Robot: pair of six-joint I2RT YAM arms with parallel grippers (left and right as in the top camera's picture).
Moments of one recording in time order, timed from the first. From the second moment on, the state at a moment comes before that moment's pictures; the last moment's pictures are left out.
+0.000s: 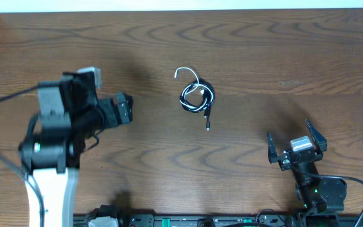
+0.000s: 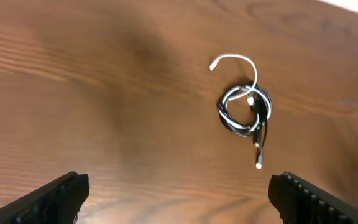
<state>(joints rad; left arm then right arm) 0.06 1.09 1.21 -1.00 0.28 -0.17 0.03 0.01 0.01 -0.06 -0.21 -0.30</state>
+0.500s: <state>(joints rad) 0.06 1.42 1.22 -1.02 0.41 -0.18 0.03 0.01 0.01 -0.06 -0.21 -0.30</state>
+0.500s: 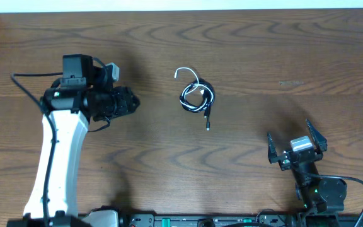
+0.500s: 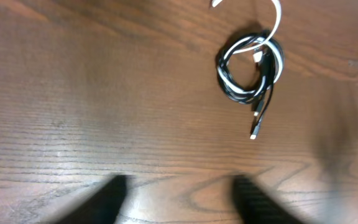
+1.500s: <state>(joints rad) 0.06 1.63 1.21 -1.00 0.41 -0.18 0.03 0.01 0.01 -0.06 -0.21 -0.30</state>
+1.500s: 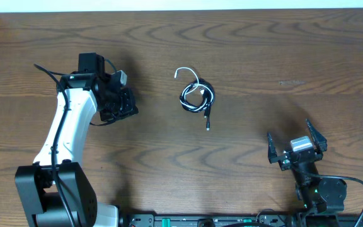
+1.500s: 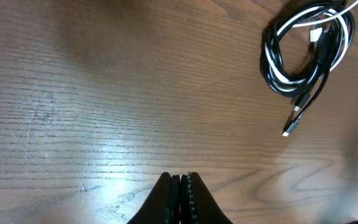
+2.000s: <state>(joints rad) 0.06 1.63 1.21 -0.99 0.39 -0.18 0.03 0.01 0.01 -0.06 -0.21 -0.30</state>
